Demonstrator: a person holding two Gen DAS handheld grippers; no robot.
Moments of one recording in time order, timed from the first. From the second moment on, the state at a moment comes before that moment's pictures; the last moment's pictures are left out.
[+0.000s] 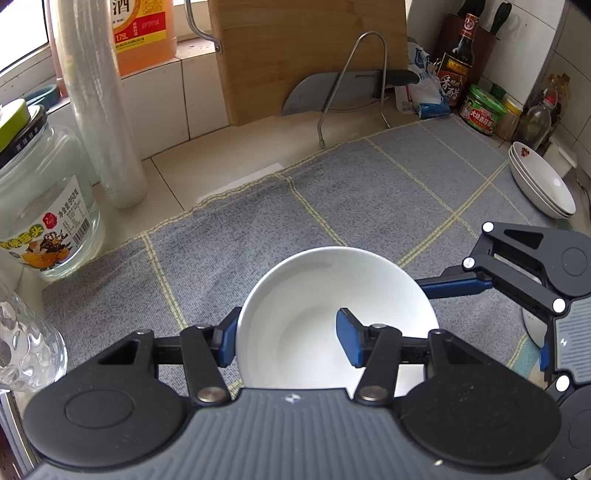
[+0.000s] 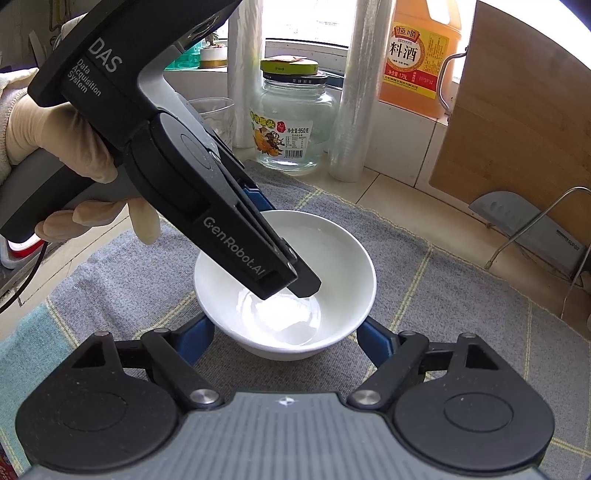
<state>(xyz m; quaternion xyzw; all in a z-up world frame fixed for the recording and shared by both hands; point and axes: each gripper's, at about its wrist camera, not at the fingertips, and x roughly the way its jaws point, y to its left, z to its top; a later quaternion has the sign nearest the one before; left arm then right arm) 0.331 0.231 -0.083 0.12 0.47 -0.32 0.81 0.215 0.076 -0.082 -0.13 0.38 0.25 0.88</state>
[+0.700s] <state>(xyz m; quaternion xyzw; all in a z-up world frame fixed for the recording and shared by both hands) 0.268 0.190 -0.039 0.12 0.44 -0.31 0.83 0.168 0.023 -0.039 -0.13 0.37 0.29 0.87</state>
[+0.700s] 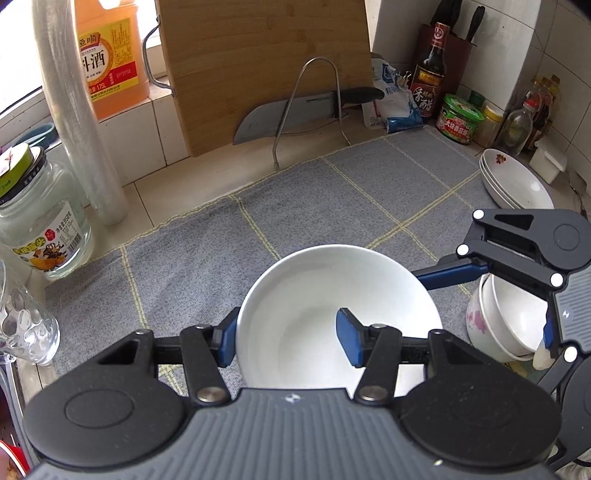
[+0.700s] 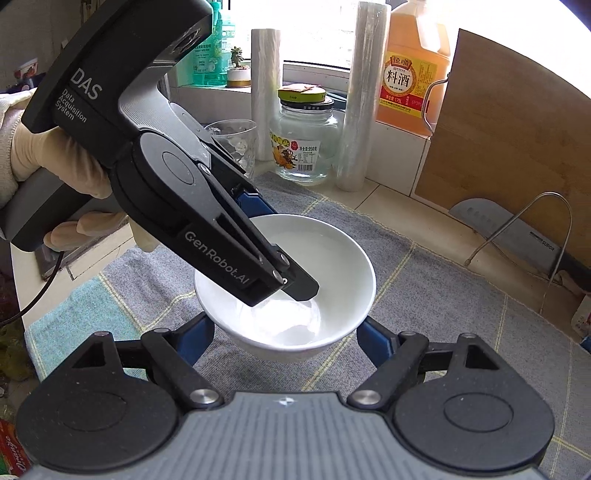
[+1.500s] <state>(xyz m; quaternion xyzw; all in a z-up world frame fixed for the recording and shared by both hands) 0.199 0.082 -0.008 0.13 0.43 -0.34 0.83 0.088 -0.088 -0.001 -0.12 0.36 0.28 0.88</state>
